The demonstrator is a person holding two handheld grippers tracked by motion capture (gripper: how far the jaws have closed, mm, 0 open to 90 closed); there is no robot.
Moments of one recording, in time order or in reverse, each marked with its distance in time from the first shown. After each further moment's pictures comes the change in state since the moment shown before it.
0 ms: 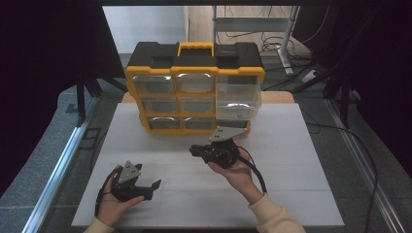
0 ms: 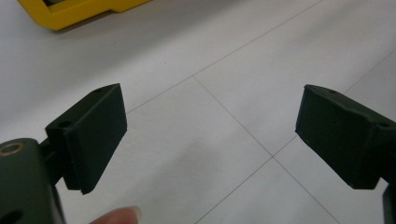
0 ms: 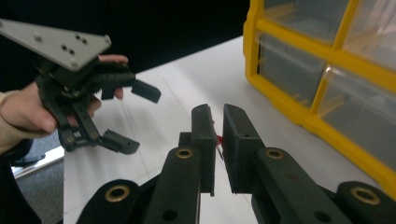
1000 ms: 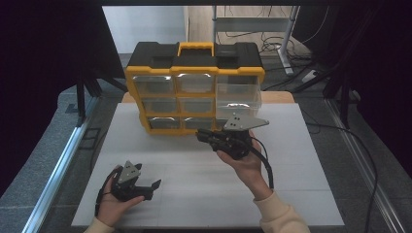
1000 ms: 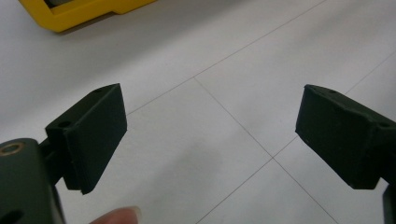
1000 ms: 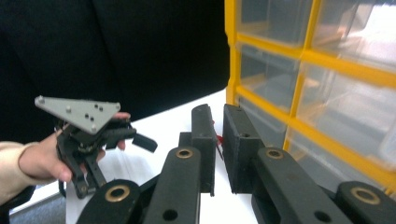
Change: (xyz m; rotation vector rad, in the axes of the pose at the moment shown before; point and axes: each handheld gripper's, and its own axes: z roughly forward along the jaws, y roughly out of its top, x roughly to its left) left arm 0.000 0.001 -0.001 -0.007 0.006 -0.003; right arm 0.003 0.038 -0.043 -0.161 -0.052 -0.029
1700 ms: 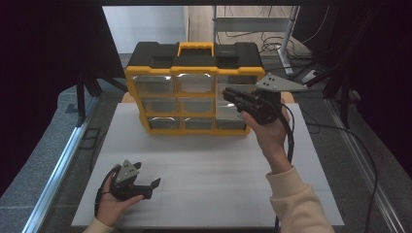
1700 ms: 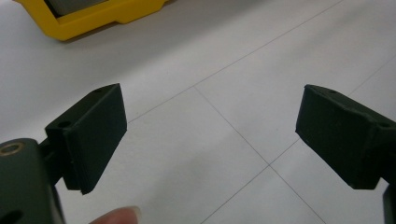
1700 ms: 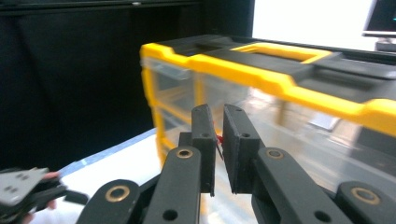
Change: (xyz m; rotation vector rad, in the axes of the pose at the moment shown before) left arm 0.001 0.004 -0.005 -0.026 -0.004 -0.014; right arm -0.049 0.071 -0.049 -0.105 -0.237 0.019
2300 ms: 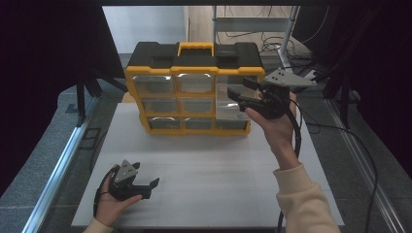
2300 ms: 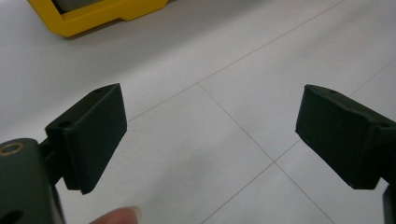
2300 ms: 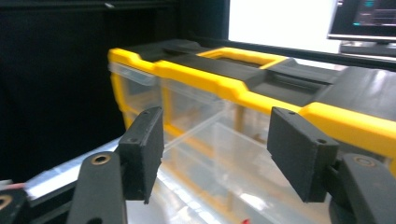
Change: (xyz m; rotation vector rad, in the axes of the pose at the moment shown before) left arm 0.002 -0.002 -0.001 0.003 0.001 -0.004; right arm -0.008 0.003 -0.011 -0.020 -0.061 -0.001
